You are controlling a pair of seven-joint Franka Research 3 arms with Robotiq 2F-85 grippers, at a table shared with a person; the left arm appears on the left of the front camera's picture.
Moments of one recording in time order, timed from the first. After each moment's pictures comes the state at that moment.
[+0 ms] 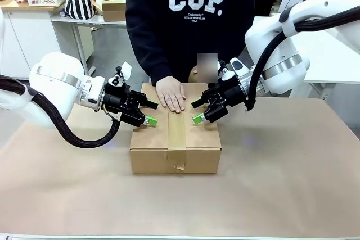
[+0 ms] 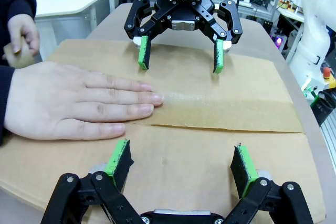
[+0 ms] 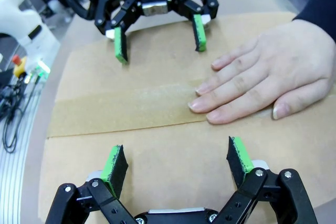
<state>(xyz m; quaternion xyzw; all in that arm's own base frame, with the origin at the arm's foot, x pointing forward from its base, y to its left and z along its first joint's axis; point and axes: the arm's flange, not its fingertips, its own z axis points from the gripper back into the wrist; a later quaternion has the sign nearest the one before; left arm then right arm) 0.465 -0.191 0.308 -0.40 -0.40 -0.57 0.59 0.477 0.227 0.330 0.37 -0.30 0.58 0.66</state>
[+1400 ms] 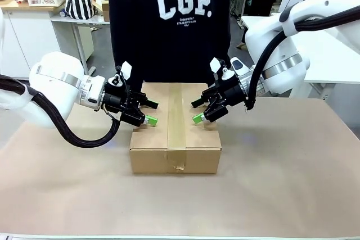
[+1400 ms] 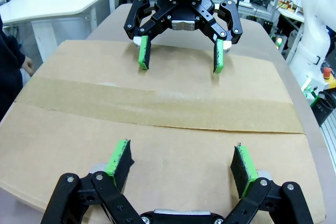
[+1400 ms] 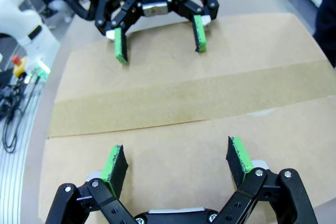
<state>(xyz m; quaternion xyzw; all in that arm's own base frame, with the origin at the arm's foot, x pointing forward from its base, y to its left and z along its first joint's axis) 0.465 -0.191 0.308 -0.40 -0.40 -0.57 0.59 0.477 0.228 0.332 0.37 -0.30 0.59 0.66</state>
